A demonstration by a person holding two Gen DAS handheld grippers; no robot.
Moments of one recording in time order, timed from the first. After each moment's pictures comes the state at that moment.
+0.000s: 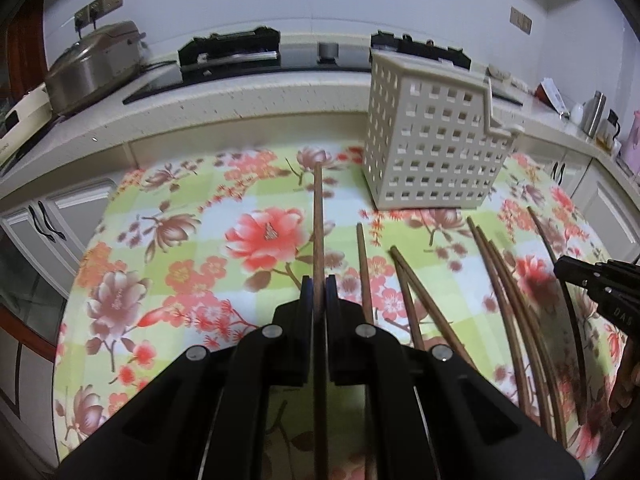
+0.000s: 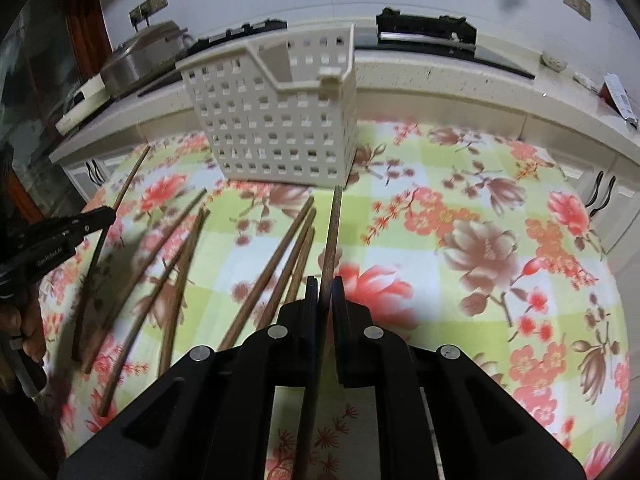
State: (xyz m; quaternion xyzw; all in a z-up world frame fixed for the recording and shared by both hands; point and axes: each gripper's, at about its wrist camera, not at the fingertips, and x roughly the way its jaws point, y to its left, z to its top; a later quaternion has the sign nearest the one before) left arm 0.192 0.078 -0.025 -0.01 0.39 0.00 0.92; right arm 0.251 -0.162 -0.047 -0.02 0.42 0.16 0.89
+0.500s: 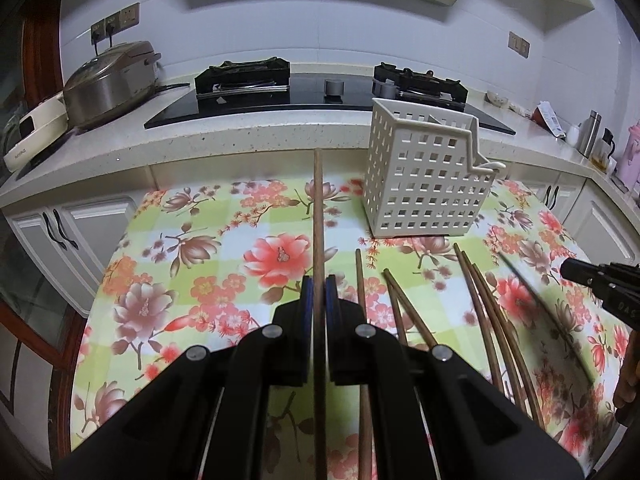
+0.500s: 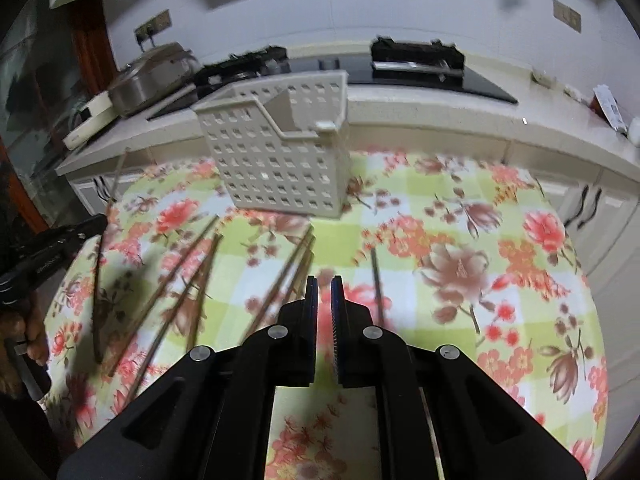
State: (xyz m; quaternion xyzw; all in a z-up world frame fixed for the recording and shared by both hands) left arm 0.165 0.082 0.005 -0.02 0.35 0.00 0.94; right arm 0.235 -0.173 -0.016 -0.02 0.40 0.15 0.90
